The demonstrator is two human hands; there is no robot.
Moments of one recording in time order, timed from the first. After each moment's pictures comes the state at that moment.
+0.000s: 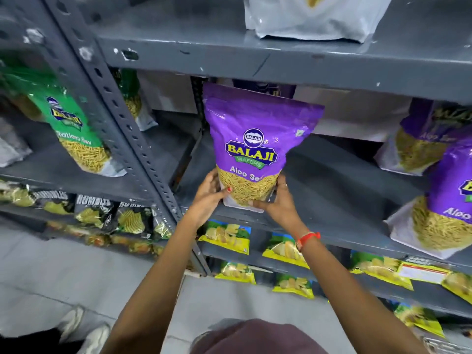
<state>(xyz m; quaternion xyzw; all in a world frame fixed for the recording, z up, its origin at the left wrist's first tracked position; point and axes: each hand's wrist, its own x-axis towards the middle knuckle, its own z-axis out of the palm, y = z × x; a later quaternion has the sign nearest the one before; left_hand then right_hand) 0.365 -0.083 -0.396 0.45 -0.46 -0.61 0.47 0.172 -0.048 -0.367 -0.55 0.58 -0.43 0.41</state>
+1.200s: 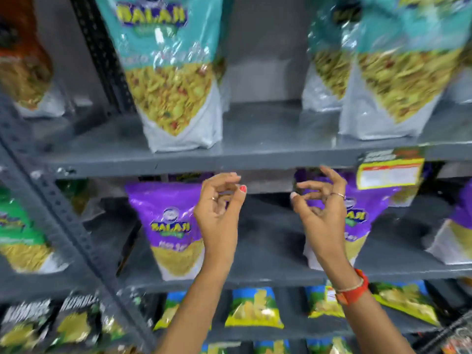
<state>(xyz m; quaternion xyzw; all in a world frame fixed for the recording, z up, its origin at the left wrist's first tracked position) 0.172 0.060 -0.155 0.26 -0.53 -0.39 0.71 0.022 0.079 -0.183 -0.46 0.51 -0.71 0.13</state>
